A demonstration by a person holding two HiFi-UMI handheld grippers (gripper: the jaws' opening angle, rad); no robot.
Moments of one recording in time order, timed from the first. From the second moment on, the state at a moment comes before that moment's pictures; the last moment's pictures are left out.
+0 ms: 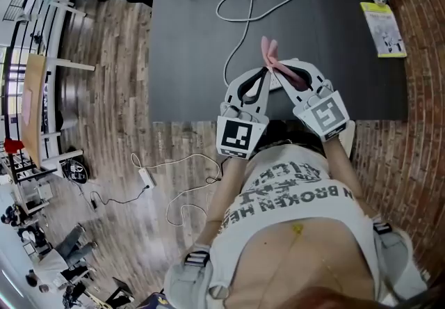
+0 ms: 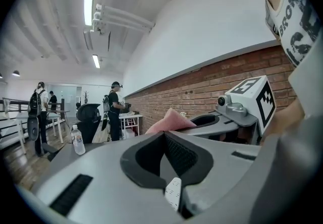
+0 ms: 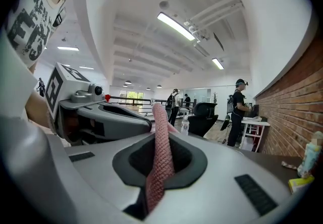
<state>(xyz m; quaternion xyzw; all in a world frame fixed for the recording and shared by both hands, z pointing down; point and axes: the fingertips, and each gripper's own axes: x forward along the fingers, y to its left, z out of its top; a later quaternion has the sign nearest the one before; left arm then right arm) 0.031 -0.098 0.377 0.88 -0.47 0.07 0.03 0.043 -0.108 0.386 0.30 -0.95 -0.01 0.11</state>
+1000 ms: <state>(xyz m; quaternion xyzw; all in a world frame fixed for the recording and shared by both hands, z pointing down) 0.041 -0.098 0.369 0.88 -0.47 0.07 0.02 0.063 -0.109 0.364 0.30 -0.95 0.00 0.07</state>
